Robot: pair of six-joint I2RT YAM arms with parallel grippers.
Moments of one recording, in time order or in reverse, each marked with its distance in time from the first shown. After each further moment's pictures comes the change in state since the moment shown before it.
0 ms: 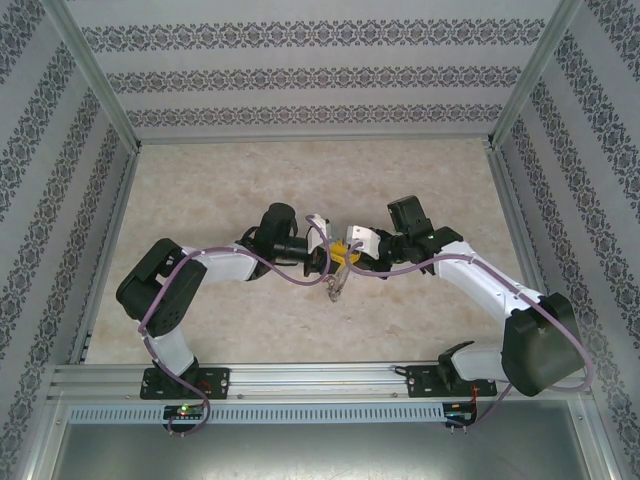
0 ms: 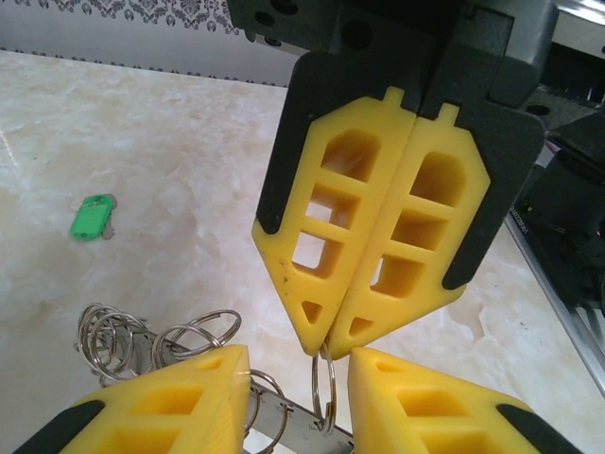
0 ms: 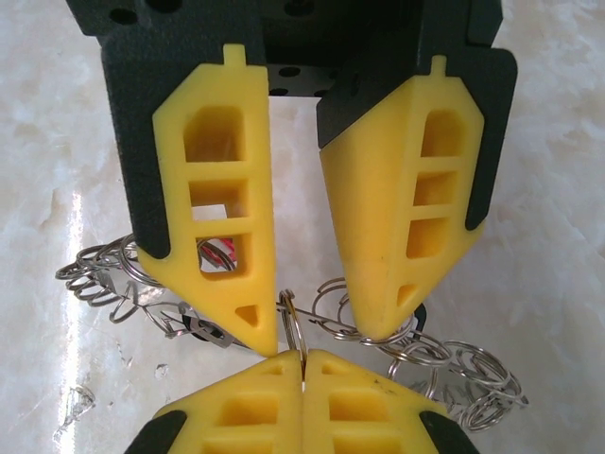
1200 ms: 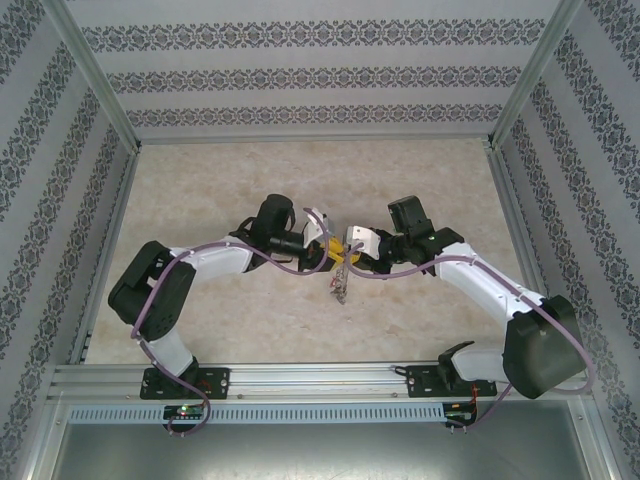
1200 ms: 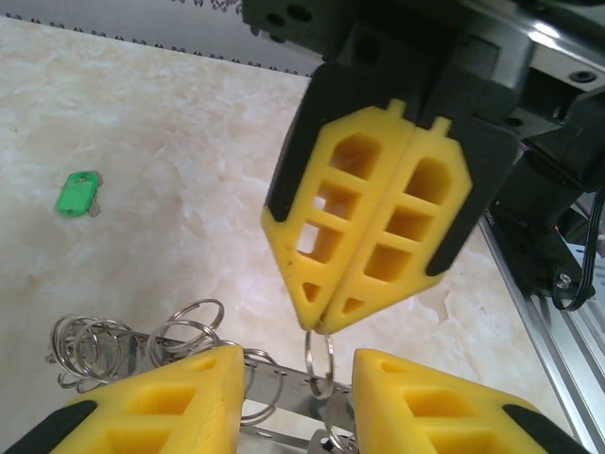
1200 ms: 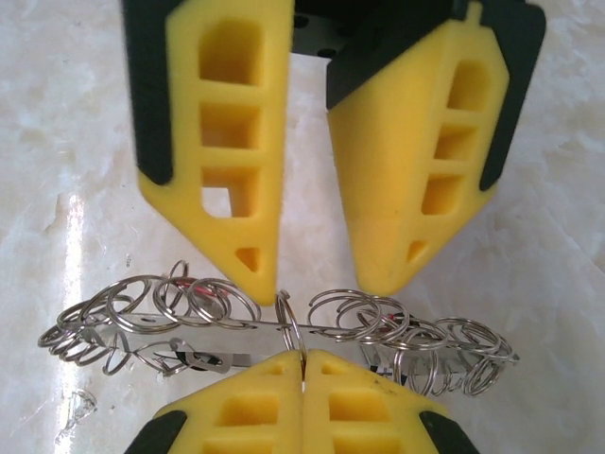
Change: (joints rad) left arm 0.032 -0.040 0.078 -0.240 0.049 0.039; right arm 0.000 -0.016 -0.006 0.004 -0.002 -0.002
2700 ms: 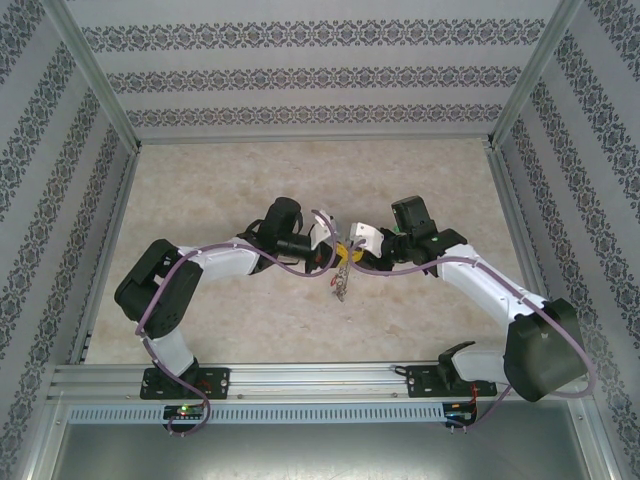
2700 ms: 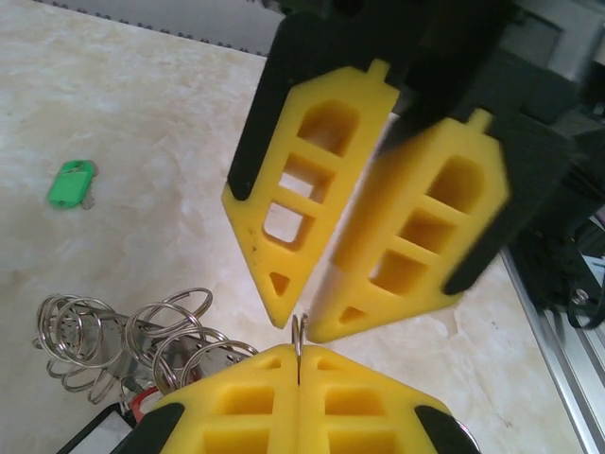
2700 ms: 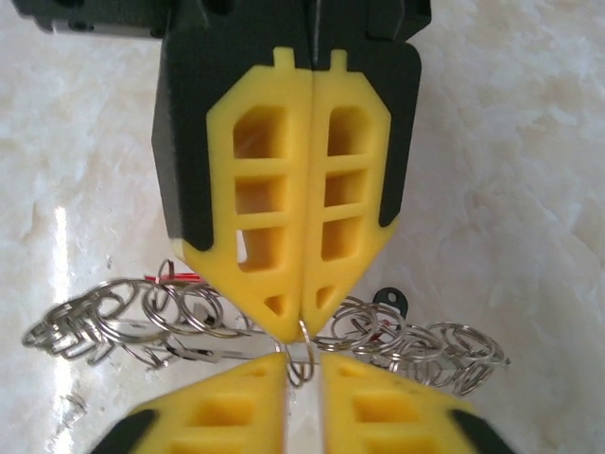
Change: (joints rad) left arm -0.045 0.026 0.002 0.047 -0.076 -0.080; right arm -0.022 -0.019 -0.020 0.029 0.021 0.058
